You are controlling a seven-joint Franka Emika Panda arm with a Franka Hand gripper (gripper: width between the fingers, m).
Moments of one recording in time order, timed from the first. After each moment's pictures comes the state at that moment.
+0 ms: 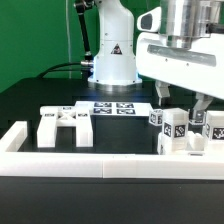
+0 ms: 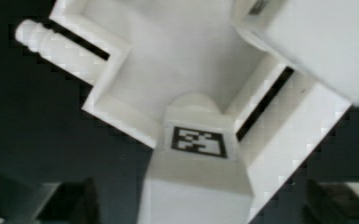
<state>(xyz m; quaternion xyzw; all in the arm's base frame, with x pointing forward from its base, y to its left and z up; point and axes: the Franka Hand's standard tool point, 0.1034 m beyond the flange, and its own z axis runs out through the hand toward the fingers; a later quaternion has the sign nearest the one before) 0.619 0.069 0.088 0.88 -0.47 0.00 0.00</state>
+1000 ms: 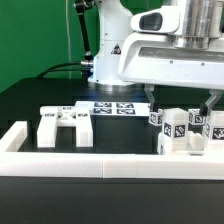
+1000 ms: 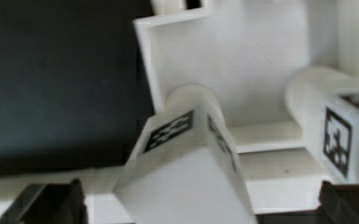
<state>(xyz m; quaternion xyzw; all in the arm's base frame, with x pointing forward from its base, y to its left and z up) 0.620 0.064 0.088 1.00 -0.01 0.01 0.02</state>
